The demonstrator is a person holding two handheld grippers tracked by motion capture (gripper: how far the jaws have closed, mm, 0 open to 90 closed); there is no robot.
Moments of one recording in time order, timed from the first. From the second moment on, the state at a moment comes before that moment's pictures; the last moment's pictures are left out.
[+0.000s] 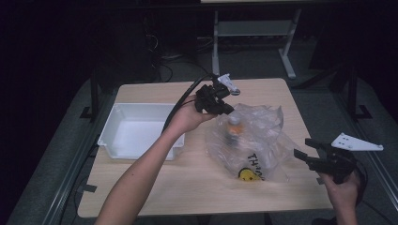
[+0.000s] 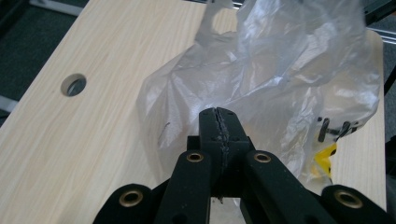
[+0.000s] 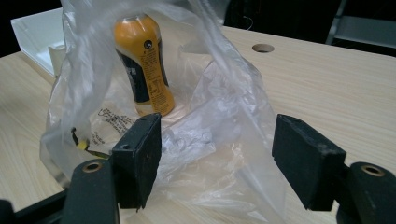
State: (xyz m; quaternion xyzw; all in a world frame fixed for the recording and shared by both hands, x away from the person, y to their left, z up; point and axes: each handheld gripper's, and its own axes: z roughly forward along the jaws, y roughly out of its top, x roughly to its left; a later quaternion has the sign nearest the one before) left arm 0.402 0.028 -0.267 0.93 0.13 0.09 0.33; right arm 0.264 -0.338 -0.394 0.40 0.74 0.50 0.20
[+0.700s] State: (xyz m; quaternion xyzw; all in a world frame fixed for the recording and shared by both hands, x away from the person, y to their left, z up) left arm 0.402 0.086 -0.292 0.92 0.19 0.09 0.32; right arm 0.263 -0.332 -0.392 0.39 0.75 0.50 0.21
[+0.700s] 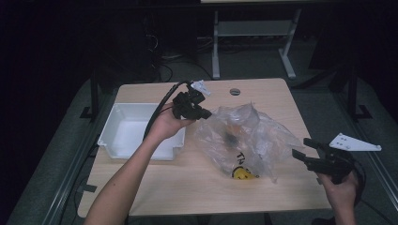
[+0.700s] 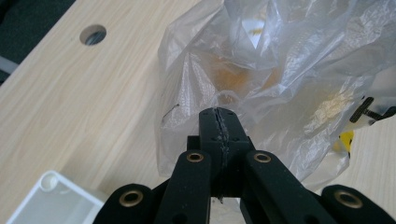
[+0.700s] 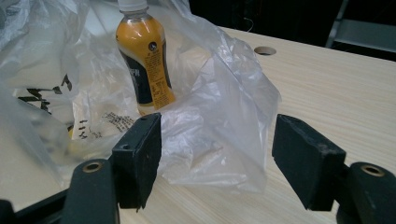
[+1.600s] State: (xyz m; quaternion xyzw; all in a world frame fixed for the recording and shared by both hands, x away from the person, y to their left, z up) left arm 0.402 0.123 -0.337 0.93 0.23 0.05 0.29; right arm 0.263 -0.326 -0.393 0.39 0.75 0.50 0.20
